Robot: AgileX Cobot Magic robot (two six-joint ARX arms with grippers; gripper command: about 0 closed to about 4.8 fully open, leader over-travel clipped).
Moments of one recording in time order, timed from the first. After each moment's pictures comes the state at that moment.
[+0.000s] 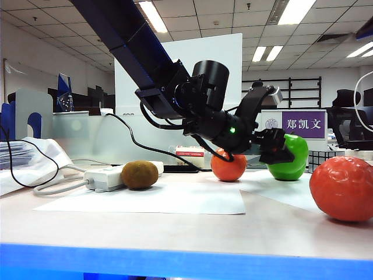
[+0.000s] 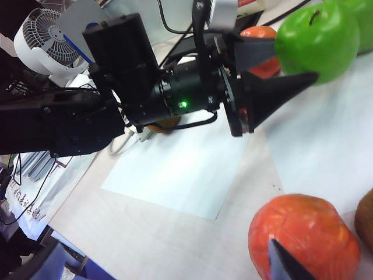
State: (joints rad) left arm -0.71 2.39 1.72 0.34 0.33 0.28; right arm 0.01 0.29 0.31 -0.29 -0.60 0.48
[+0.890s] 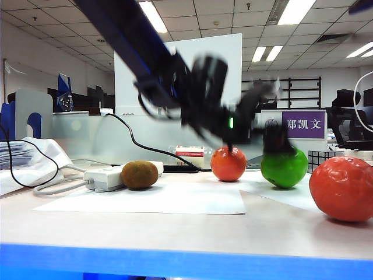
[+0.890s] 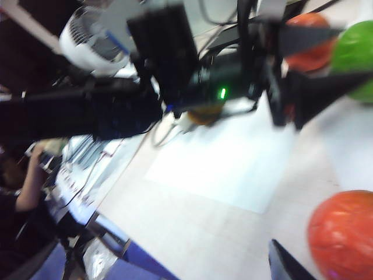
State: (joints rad) left arm -0.71 2.35 1.72 0.31 0.37 0.29; right arm 0.05 0.26 0.31 -0.26 -0.68 0.56
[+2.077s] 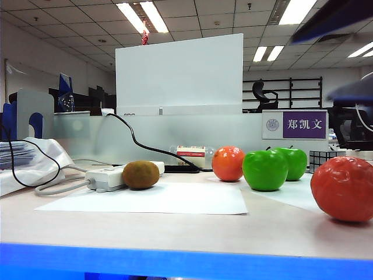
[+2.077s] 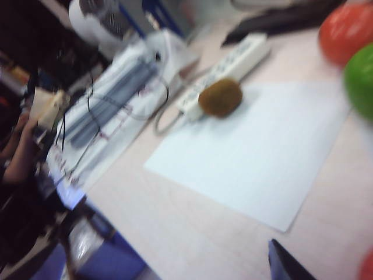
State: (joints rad) left arm -0.65 1.70 1.72 -0.29 0.32 0.38; right arm 0.41 0.55 0.24 0.11 -0.39 0.54
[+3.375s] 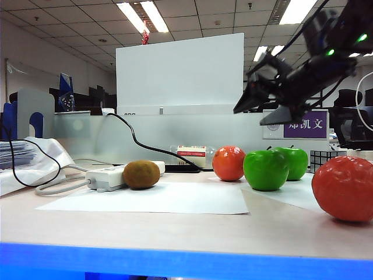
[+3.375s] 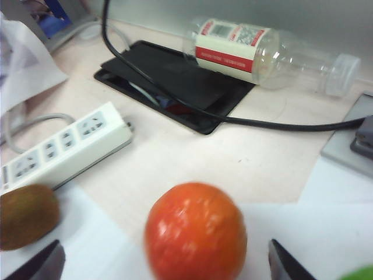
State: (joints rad) left arm -0.62 1.28 1.70 -0.99 0.15 0.40; right arm 0.14 1.87 1.28 0.14 -0.53 0.05
